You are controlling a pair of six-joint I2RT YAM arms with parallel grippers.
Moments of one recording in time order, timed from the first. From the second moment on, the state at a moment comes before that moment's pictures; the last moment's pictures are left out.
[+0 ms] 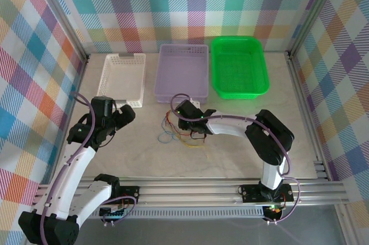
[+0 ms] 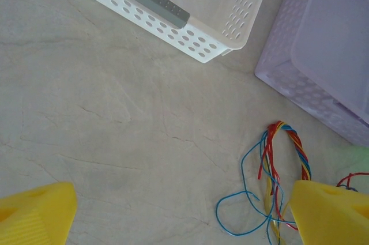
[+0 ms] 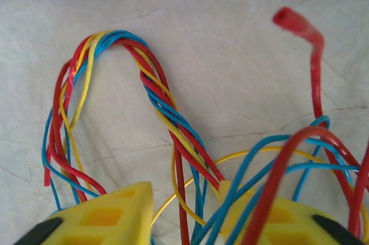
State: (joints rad) left arm -0.21 0.86 0.88 -0.87 -0.10 -0.71; right arm 0.90 1.83 1.12 -0.27 0.21 0.86
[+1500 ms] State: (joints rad) left arm -0.34 0.85 0.38 -0.26 0.27 -1.06; right arm 0.90 1.55 0.99 -0.07 -0.19 0.68
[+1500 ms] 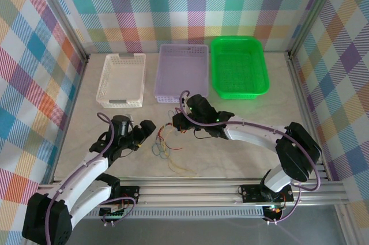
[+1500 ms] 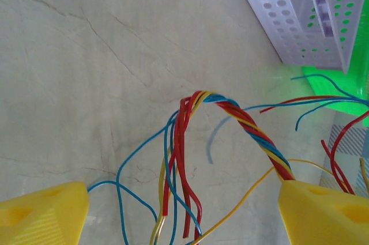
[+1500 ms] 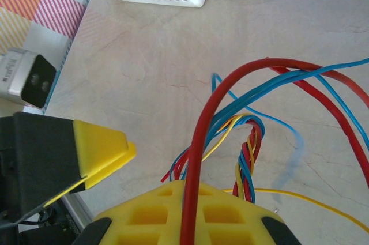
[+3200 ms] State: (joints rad) left arm -0.47 1.01 0.66 -0.31 0.09 -1.10; right arm 0.83 1.13 0.83 -0.16 -0.22 0.66
